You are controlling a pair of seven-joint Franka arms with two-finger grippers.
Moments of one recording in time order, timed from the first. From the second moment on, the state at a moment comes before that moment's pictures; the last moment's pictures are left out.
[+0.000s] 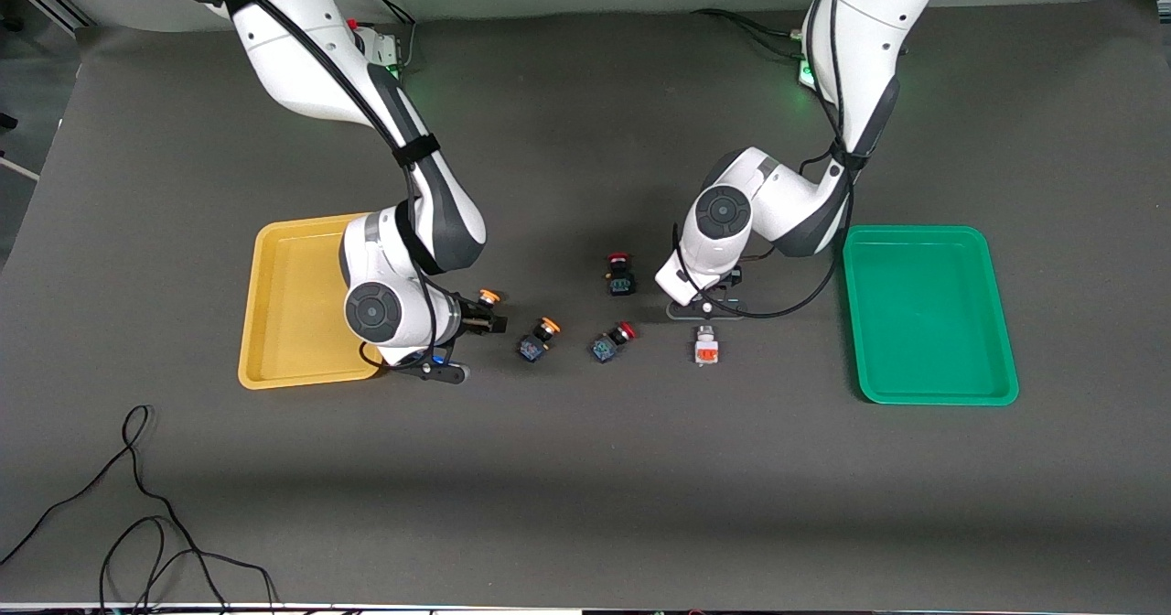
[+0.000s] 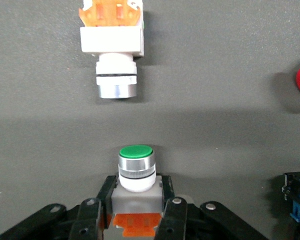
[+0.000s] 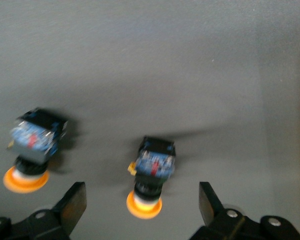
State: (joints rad) left arm -0.48 0.52 -0.15 -2.00 0.09 2.45 -0.68; right arm 0.66 0.66 -0.27 -1.69 0.39 2.09 0.43
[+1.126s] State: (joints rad) left arm 0.09 0.27 -0.12 -1.87 0.05 1.99 0.01; right arm 0.68 0.67 -0.34 -1.69 0.45 2.06 0.41
